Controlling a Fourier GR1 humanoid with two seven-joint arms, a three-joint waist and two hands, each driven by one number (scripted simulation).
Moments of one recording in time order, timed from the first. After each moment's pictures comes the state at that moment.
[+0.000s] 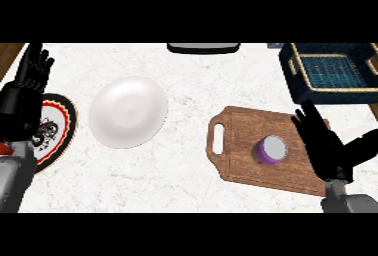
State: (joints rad) left arm -0.31 0.43 0.03 -1.51 0.11 0.16 -0.04; right arm -0.07 -0.29 0.09 -1.49 -0.45 -0.17 0.13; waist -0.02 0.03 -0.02
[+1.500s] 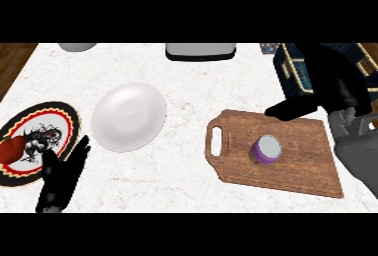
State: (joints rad) left arm 0.08 0.30 -0.08 -1.37 0.17 0.10 0.19; right arm -0.68 -0.63 0.42 -1.62 0.37 -0.05 0.79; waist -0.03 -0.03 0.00
